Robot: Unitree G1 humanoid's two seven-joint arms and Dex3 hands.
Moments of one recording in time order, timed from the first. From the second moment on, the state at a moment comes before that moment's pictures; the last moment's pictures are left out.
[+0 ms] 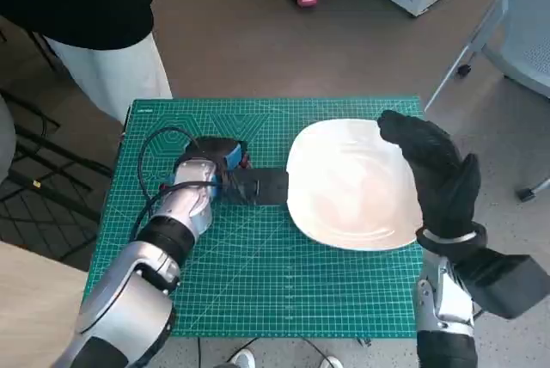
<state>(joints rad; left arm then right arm) -1.06 0.21 -0.60 1.24 0.74 0.23 -0.20 -0.47 -0.12 -0.15 0.42 0.35 -0.66 0.51</state>
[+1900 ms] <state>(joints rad) -0.76 0.58 -0.40 0.09 0.78 0.34 -0.41 -0.49 -0.10 -0.14 0.44 0.35 -0.67 0.51</state>
